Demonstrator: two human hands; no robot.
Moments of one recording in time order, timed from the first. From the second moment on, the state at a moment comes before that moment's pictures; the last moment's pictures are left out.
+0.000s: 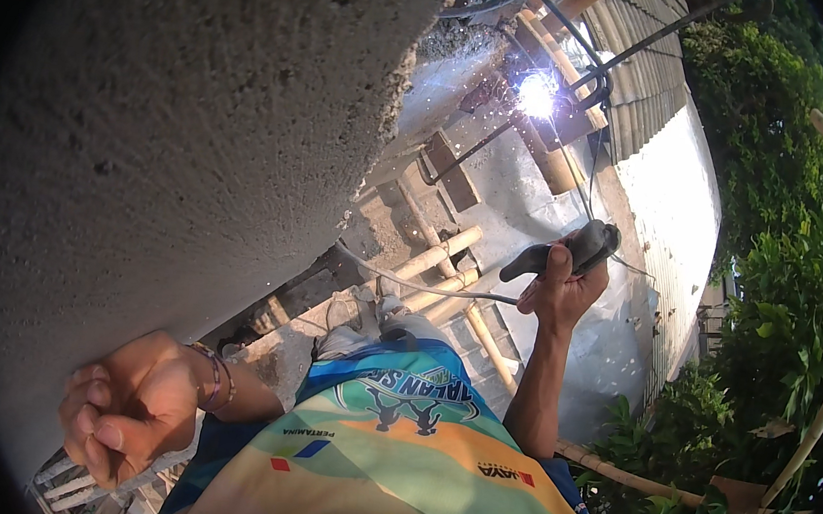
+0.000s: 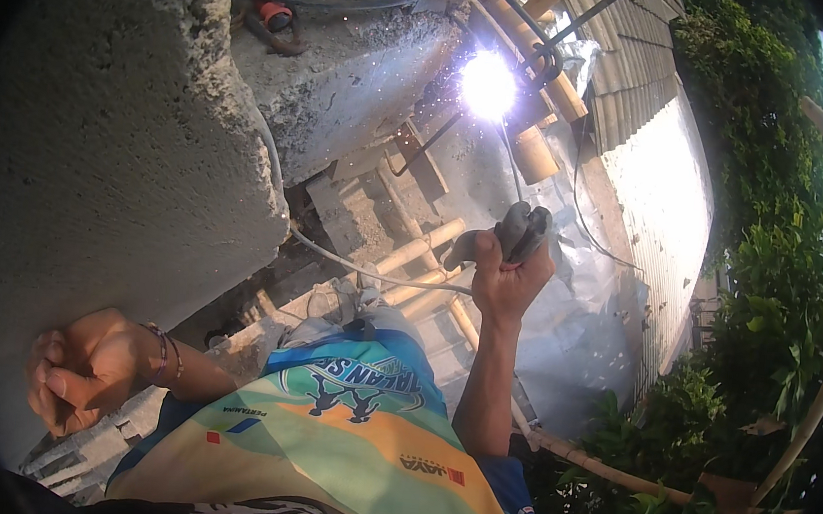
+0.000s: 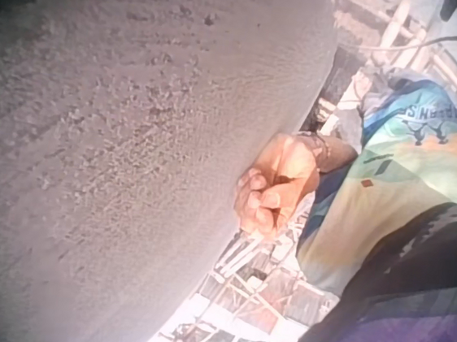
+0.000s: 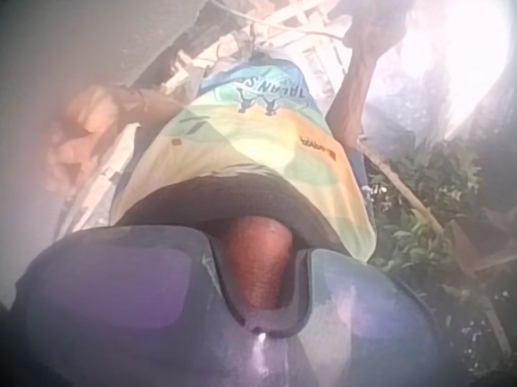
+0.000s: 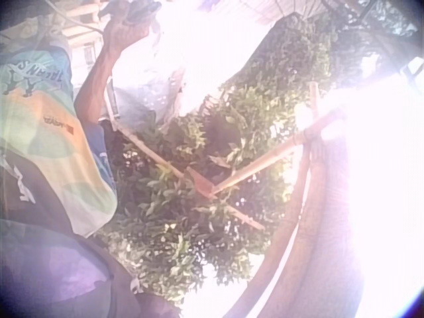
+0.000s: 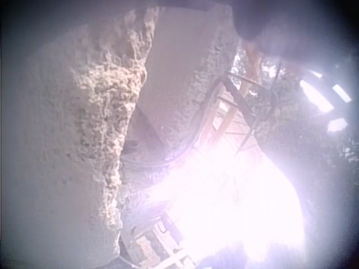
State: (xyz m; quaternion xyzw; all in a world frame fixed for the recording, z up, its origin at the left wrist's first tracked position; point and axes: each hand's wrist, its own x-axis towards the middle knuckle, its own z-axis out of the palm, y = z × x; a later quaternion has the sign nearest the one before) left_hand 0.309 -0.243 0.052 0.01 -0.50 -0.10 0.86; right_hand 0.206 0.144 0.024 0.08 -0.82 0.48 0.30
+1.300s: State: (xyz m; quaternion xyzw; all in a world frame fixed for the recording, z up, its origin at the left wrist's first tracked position) left_hand 0.310 -0.241 0.049 0.02 -0.50 -0.11 0.86; right_hand 0.199 0.144 0.025 0.09 -0.82 0.48 0.30
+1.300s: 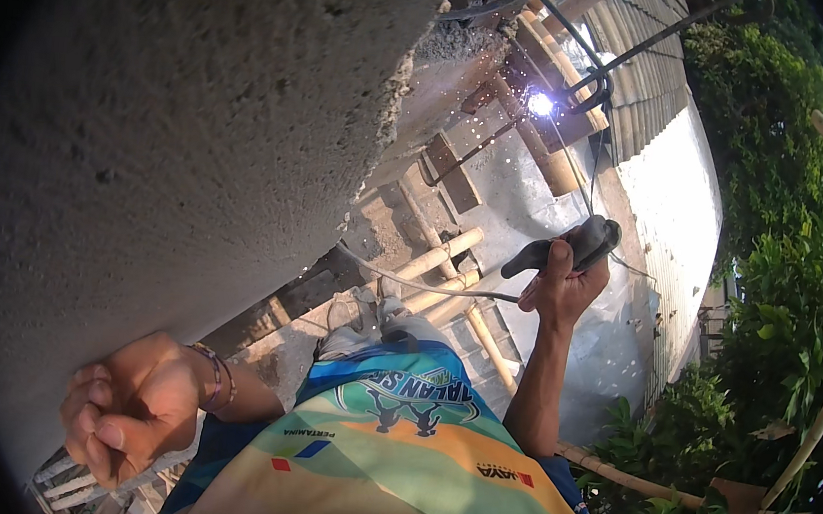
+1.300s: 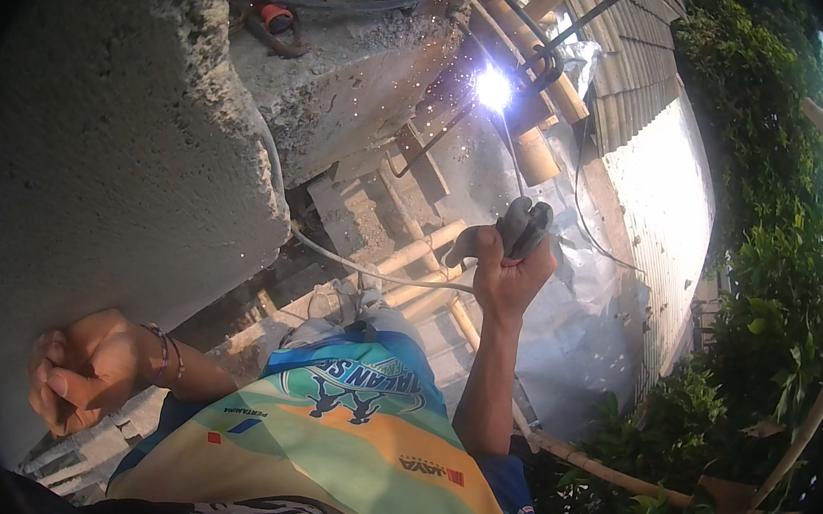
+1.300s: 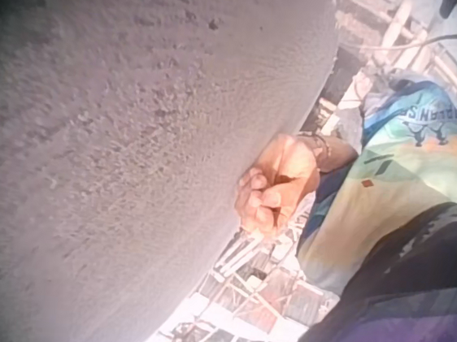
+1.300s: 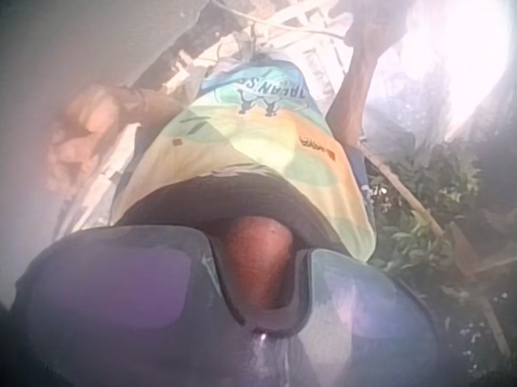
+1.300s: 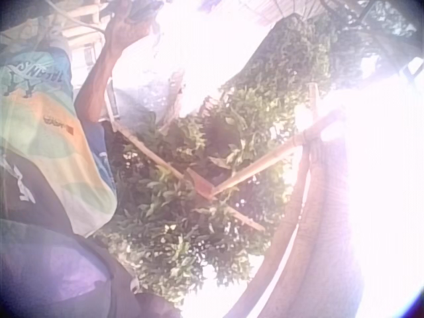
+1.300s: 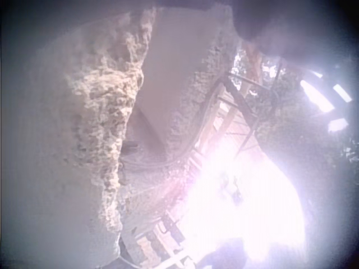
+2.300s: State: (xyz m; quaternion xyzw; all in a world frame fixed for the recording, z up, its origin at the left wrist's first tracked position) left_hand 0.308 -0.242 0.054 -0.02 -0.47 -0.15 0.87; right_hand 0.208 0.138 0.035 0.14 -0.80 0.46 0.35
